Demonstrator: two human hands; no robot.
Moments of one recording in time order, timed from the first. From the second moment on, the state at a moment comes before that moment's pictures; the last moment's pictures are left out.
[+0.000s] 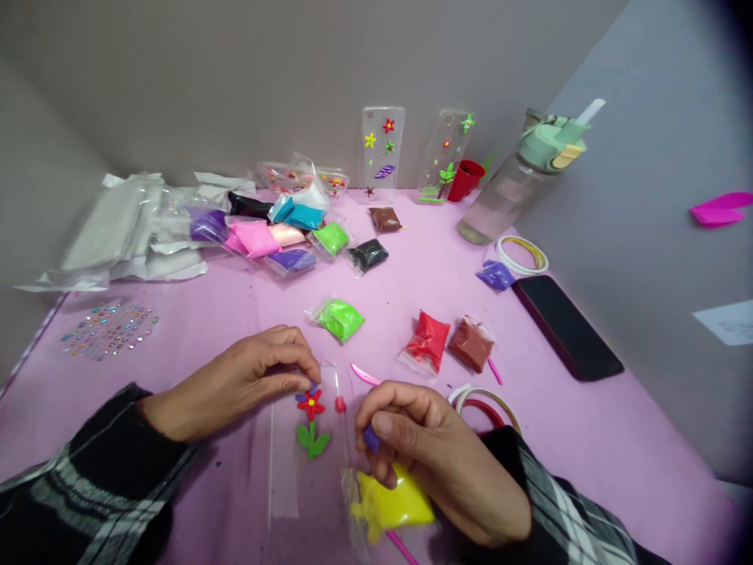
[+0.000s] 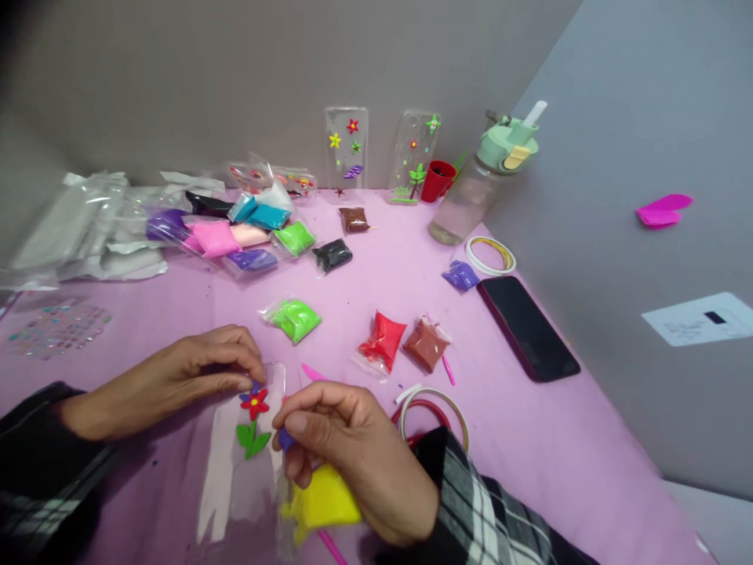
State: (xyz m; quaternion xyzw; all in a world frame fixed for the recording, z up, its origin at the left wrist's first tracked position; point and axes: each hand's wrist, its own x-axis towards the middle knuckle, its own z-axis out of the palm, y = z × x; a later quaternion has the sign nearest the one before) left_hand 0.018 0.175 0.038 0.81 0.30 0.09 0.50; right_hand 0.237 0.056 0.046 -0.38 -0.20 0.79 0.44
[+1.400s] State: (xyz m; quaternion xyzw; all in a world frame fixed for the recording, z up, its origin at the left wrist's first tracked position) left_hand 0.019 0.173 0.037 0.81 0.31 0.10 0.48; right_hand 0.238 0.056 0.047 -0.36 -0.20 0.80 0.44
